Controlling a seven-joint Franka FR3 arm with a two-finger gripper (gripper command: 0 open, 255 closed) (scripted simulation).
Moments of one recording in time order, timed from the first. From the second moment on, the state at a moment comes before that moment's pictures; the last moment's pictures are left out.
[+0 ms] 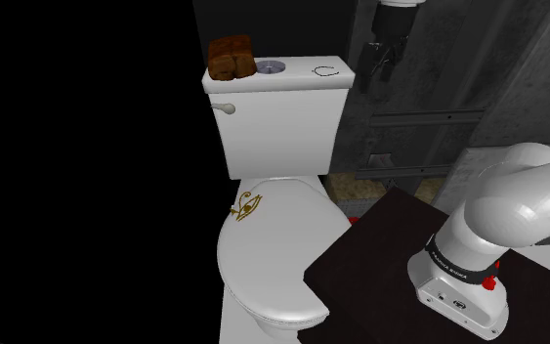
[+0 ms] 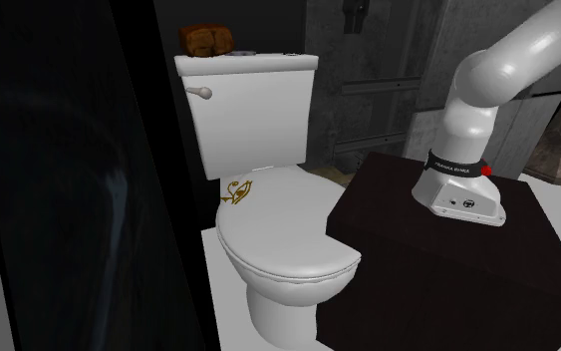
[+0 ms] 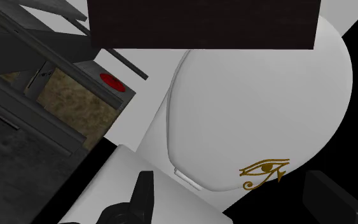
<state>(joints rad) 0.01 -0.78 -0.05 -2.39 -0.04 1.65 -0.03</state>
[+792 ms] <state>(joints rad) 0.06 -0.45 -0.04 -2.38 -0.03 1.92 -0.07</state>
